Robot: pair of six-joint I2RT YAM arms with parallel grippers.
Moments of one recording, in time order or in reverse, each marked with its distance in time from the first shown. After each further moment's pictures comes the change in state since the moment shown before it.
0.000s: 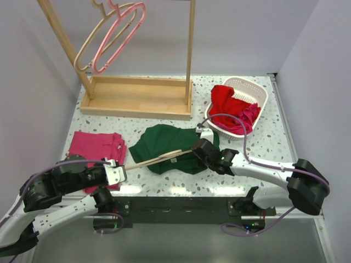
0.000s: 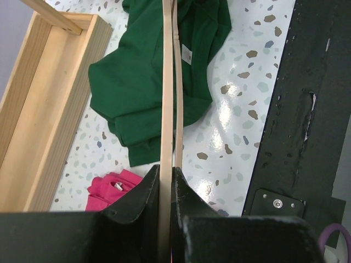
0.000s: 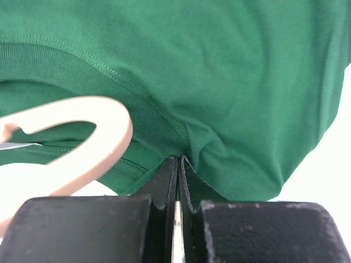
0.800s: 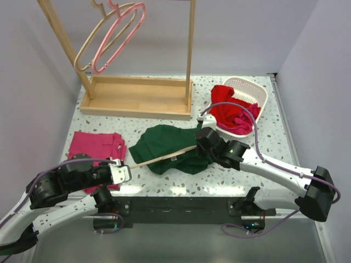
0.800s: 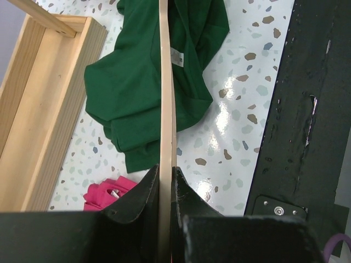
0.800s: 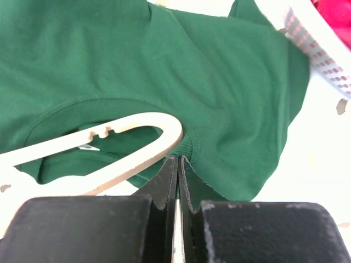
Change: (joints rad) left arm -0.010 0.013 -0.053 0.056 0.008 -0.002; right arm -0.019 -0.100 0.199 -0.156 0.037 -0.088
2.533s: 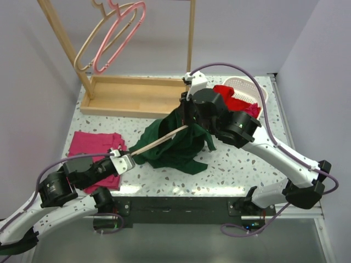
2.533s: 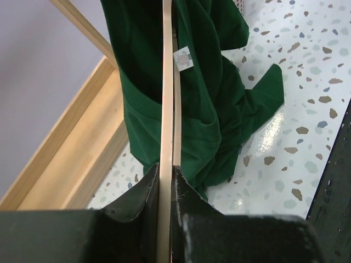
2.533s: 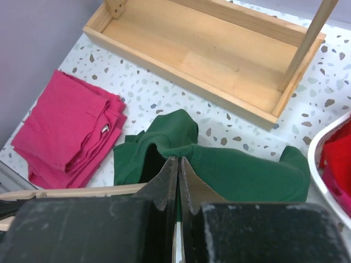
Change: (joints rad) left arm 0.000 -0.031 -0.132 0.381 -0.130 -0.034; right arm 0.046 0.190 0.734 -0.143 -0.065 -0.210
